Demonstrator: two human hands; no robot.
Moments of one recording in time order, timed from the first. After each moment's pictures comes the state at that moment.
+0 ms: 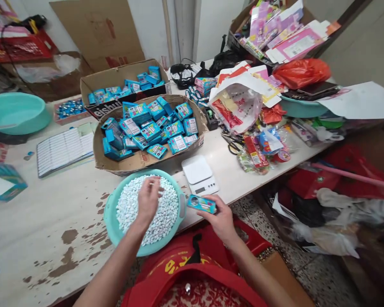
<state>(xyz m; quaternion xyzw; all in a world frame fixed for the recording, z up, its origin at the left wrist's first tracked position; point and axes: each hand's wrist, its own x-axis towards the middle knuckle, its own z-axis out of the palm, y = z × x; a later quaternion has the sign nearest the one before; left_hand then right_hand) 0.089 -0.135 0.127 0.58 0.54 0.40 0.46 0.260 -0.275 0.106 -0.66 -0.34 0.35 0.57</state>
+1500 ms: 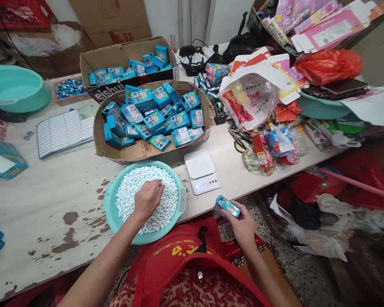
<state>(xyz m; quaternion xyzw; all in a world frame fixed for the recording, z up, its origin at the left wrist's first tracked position) 0.053 -0.140 0.078 0.87 0.42 0.27 0.08 0.312 -0.335 0.052 -0.82 -0.21 0.28 0.46</state>
